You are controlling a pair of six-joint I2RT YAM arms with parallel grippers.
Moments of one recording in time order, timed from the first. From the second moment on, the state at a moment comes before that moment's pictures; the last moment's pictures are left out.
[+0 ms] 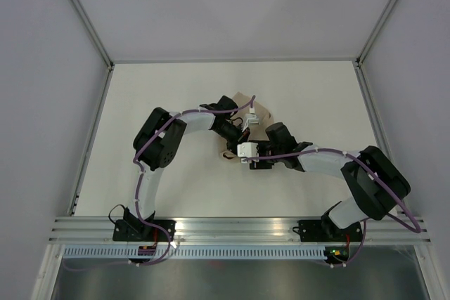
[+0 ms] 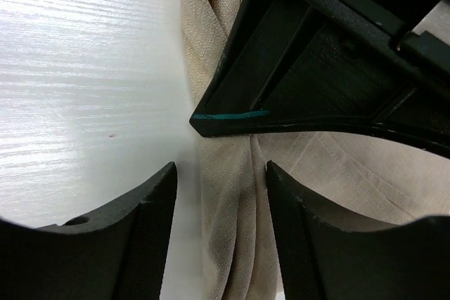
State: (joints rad) left arm -0.62 2.18 1.43 -0.49 0.98 0.43; right arm 0.62 1.51 0.63 0.03 -0.38 -0.97
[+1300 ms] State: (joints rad) left arm -0.60 2.05 1.30 -0.22 0.91 0.15; right arm 0.61 1.60 0.80 -0.28 -0.40 -1.02
